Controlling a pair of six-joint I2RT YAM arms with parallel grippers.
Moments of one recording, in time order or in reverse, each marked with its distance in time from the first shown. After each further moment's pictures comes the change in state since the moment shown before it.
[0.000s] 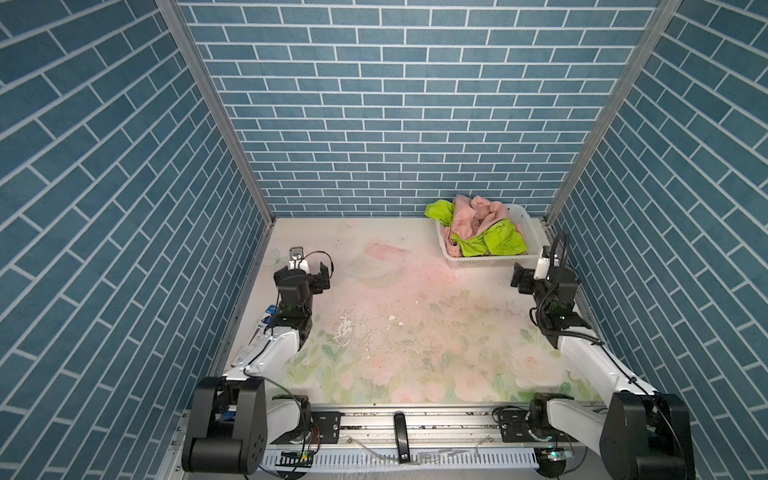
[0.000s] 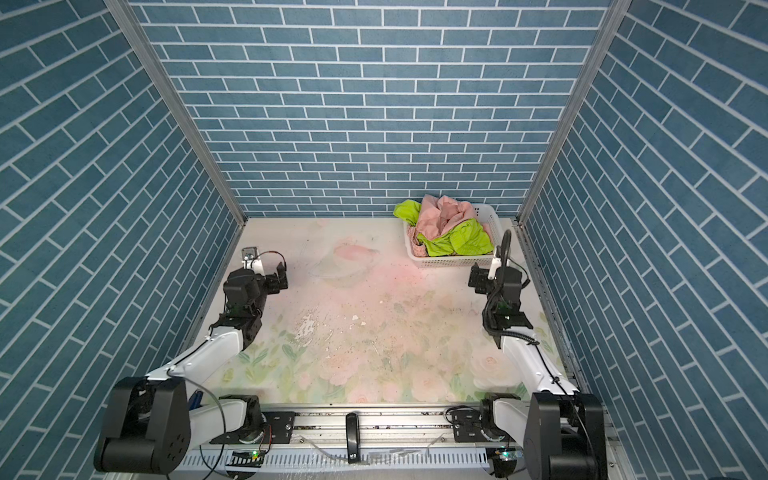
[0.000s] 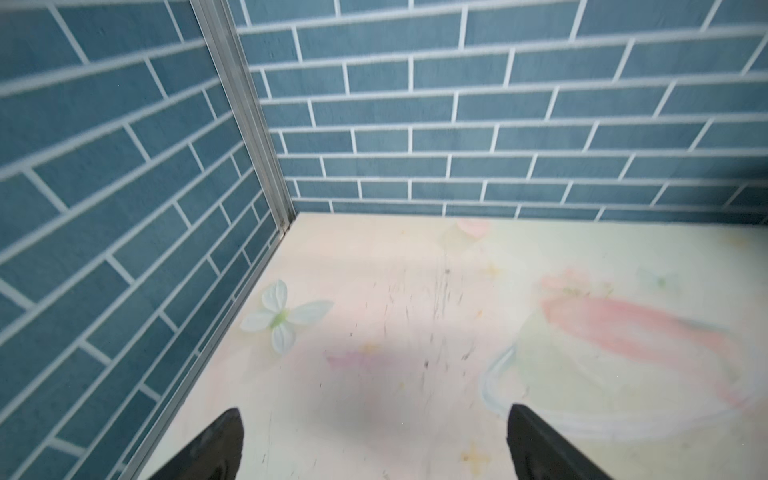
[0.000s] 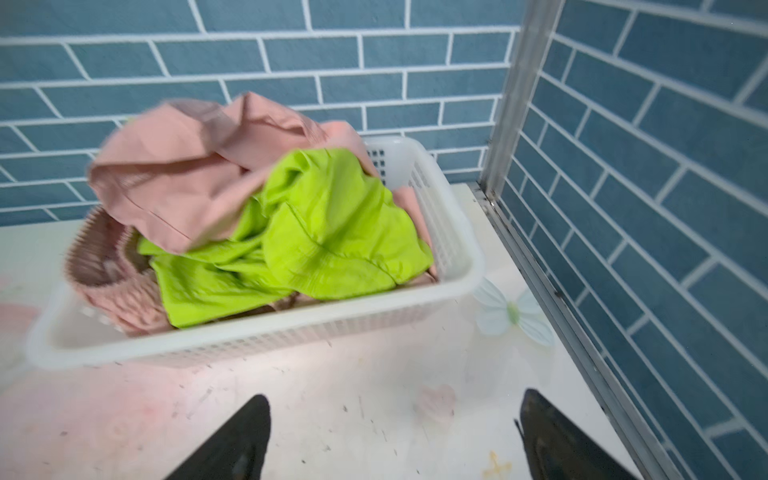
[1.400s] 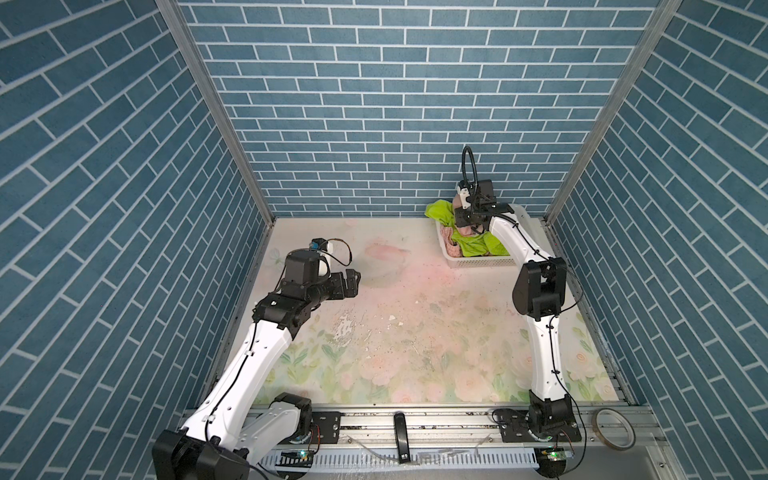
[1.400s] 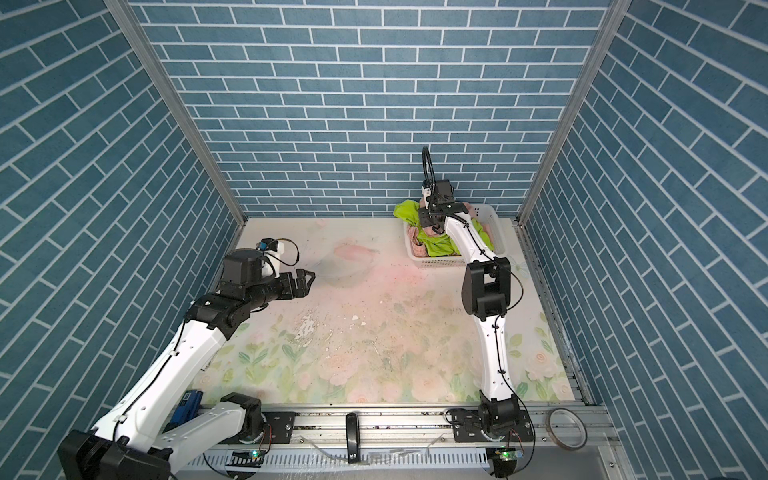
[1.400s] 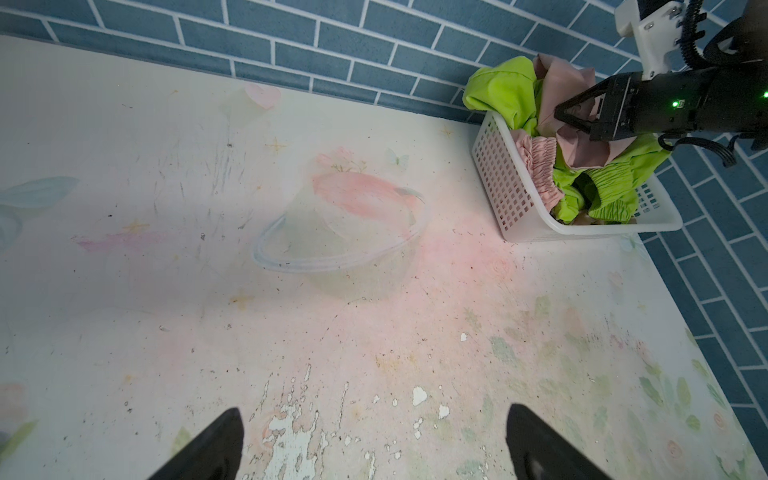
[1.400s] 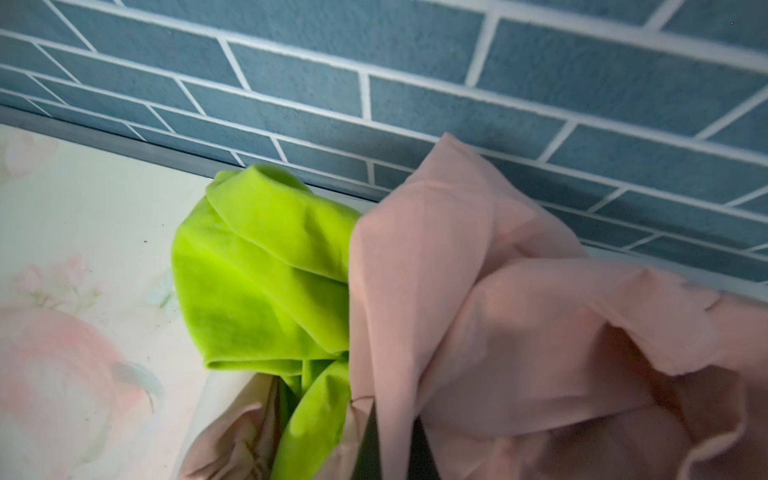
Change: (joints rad) left arm -0.190 -0.135 0.353 -0.850 0.373 -0.273; right arm 0.222 1.231 1.598 -0.758 -0.100 -0.107
